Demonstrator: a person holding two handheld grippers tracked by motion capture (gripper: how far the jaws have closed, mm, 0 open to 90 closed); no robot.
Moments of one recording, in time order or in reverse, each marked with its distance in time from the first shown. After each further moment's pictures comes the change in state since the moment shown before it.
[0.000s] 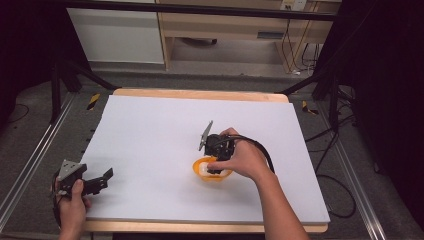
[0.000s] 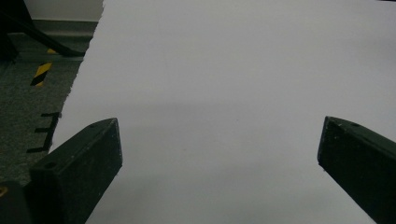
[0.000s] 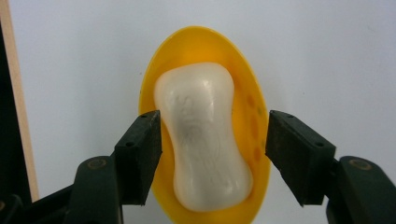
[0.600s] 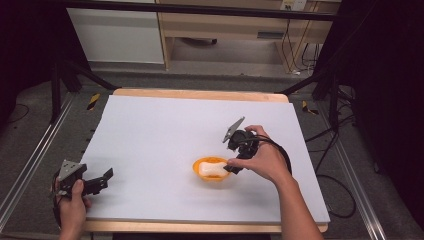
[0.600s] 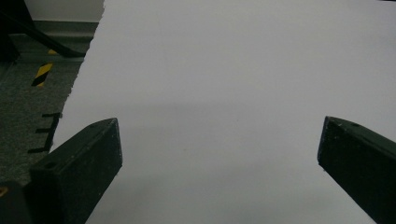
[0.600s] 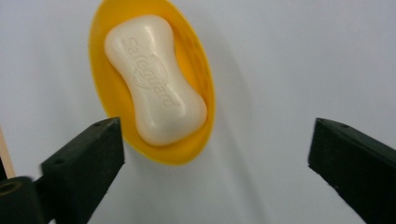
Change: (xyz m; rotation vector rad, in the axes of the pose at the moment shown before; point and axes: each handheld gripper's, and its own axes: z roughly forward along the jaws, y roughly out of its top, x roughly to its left) left arm 0.000 0.000 0.000 -0.004 0.003 0.000; right arm -0.008 -0.059 -0.024 -0.107 -0.110 0.229
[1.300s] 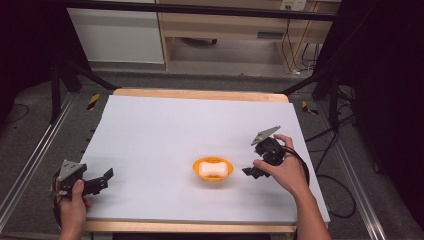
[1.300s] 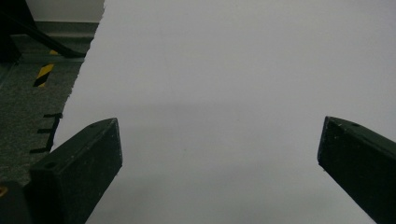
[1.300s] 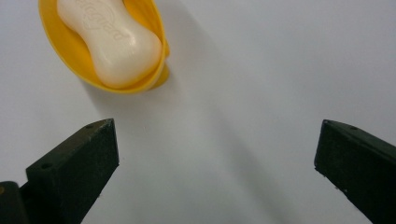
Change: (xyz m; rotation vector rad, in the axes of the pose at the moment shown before) left arm -0.001 0.000 0.000 0.004 0.005 0.008; right arm -0.015 -0.078 -0.008 -0.143 -0.028 0.210
